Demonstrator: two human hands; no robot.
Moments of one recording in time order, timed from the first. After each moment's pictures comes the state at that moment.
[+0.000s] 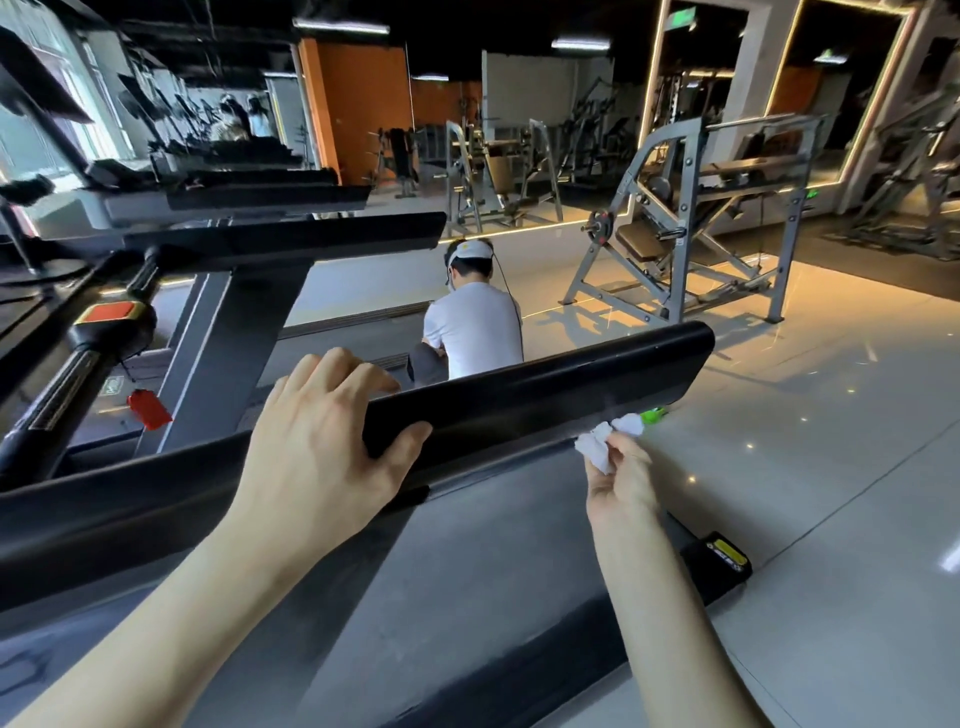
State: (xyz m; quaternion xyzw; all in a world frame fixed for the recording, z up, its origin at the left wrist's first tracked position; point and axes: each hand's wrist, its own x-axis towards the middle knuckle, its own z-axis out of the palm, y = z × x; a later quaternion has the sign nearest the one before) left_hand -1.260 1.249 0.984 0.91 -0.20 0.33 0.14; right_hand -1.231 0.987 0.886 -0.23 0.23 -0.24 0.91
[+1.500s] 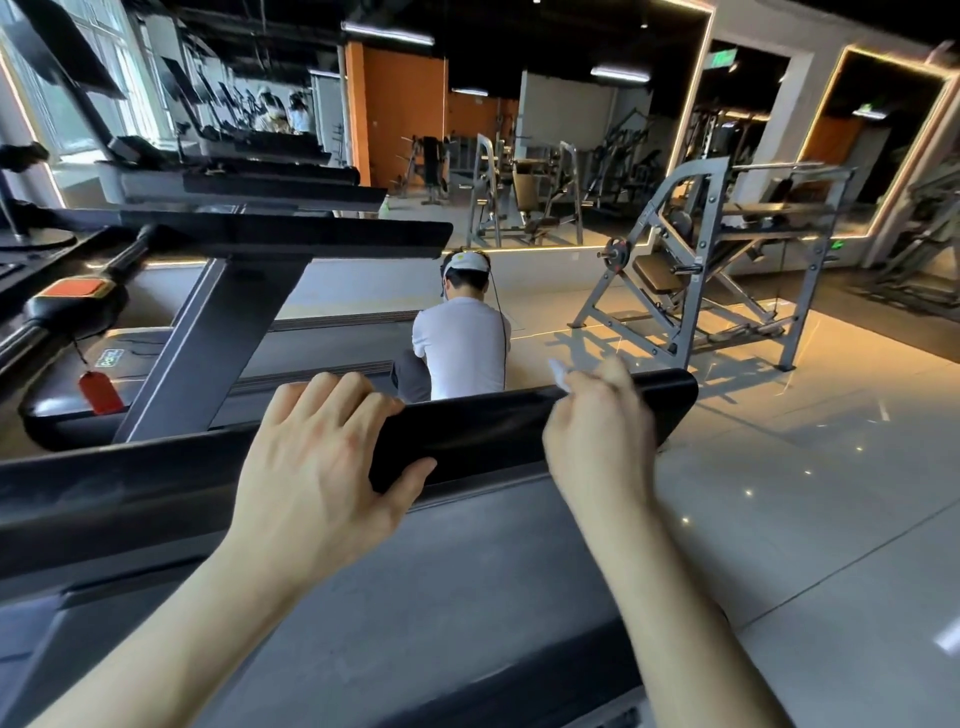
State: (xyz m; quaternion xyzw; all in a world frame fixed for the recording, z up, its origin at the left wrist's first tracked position) left_hand -1.245 1.190 0.961 0.90 -0.20 0.39 0.07; right_hand -1.222 0.956 0.967 -0.90 0.05 -0.39 0.21
